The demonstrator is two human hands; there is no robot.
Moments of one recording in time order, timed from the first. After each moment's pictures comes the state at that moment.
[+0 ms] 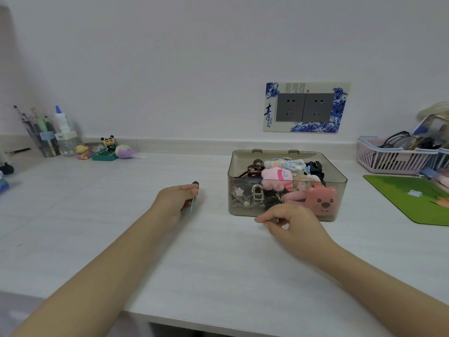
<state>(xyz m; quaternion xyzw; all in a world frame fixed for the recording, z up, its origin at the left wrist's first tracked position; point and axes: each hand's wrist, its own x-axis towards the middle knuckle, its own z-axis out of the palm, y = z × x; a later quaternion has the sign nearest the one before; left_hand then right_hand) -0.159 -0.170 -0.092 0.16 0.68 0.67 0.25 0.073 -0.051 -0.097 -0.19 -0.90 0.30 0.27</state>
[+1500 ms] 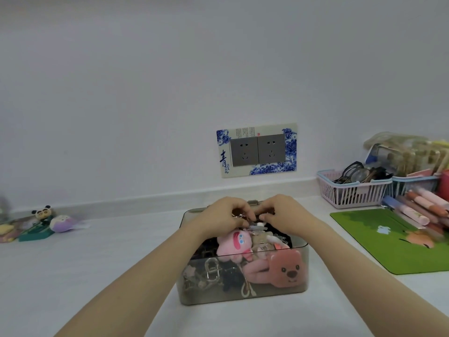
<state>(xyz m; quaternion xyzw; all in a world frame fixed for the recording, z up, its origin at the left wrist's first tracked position) -0.096 0.014 -0.015 0.64 0.69 0.29 0.14 0.048 0.102 -0.022 -0.30 -0.91 0.22 0.20</state>
